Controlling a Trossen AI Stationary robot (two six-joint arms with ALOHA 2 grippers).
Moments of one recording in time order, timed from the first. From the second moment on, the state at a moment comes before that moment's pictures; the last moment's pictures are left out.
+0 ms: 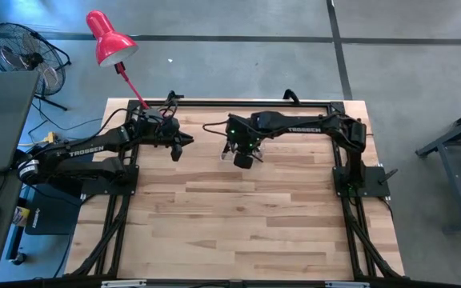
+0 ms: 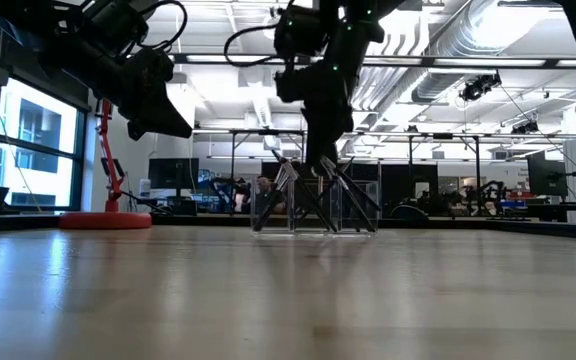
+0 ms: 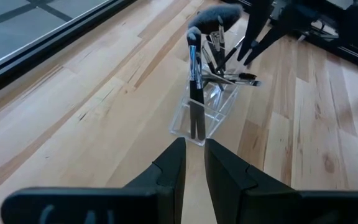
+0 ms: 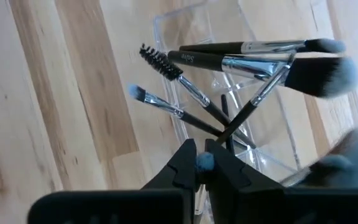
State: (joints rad) left arm 0.52 0.90 0.50 -0.11 0.24 -0.14; right arm -0.22 1.95 1.62 -0.87 -0.01 0.05
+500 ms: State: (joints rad) left arm 0.52 0.90 0.50 -0.11 0.25 -0.14; right arm -0.18 1.76 1.62 -0.89 0.08 0.14
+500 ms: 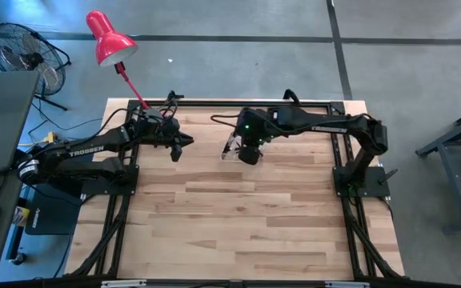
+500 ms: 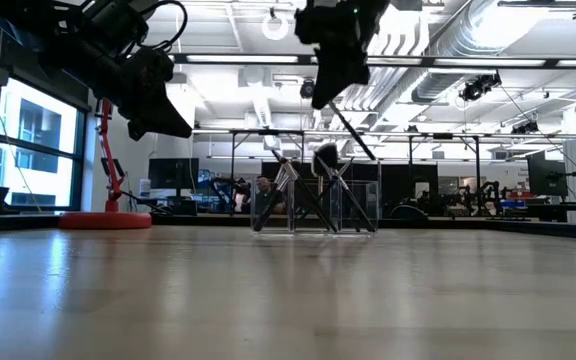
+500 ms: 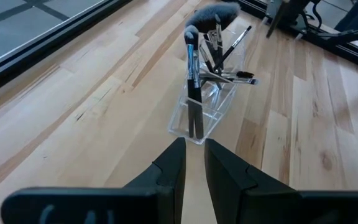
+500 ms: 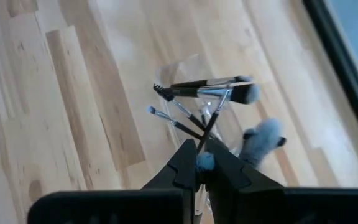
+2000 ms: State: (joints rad) left arm 0.52 0.90 0.50 -0.13 0.27 -0.13; right arm -0.19 1.74 0.93 0.54 0.19 0.21
